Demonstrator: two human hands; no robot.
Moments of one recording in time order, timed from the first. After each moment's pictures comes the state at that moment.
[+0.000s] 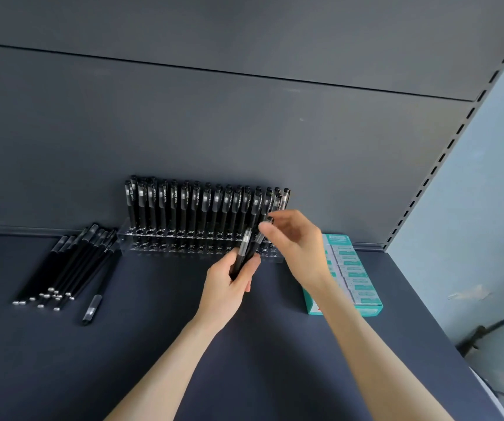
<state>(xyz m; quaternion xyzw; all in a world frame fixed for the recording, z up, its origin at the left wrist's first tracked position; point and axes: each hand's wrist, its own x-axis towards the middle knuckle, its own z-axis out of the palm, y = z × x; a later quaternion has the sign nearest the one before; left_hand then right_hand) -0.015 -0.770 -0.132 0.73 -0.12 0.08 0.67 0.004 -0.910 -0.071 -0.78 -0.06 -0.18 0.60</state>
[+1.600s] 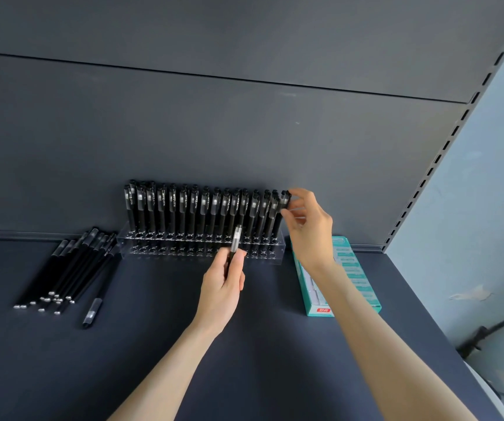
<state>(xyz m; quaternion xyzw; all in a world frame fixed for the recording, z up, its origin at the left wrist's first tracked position) -0.018 -0.771 -0.128 0.72 -0.07 0.08 0.69 0.038 -0.928 -0.070 -0.83 -0.06 -0.33 0.44</state>
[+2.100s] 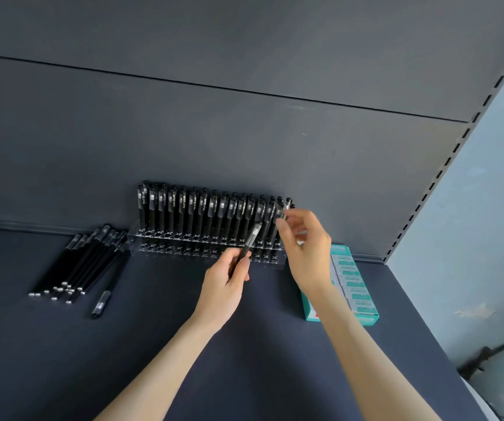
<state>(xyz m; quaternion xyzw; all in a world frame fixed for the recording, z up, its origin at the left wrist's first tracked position) -0.023 -0.768 -0.118 0.75 -0.09 0.09 0.65 0.005 -0.913 -0.067 -0.79 -0.07 -0.32 0.52</state>
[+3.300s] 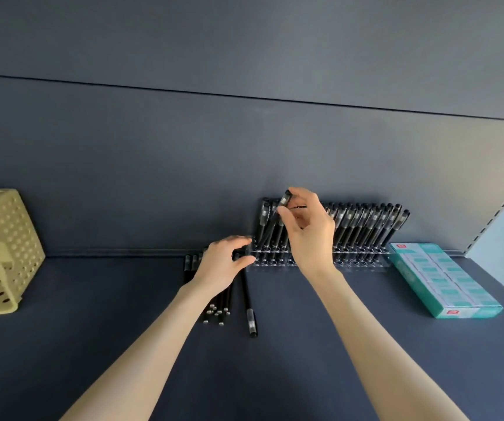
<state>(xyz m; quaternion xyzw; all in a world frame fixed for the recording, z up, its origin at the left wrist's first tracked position) 0.058 -0.523 -0.103 0.89 -0.20 0.08 0.41 0.036 -0.685 -0.050 -0.77 -0.09 -0.37 0.51</state>
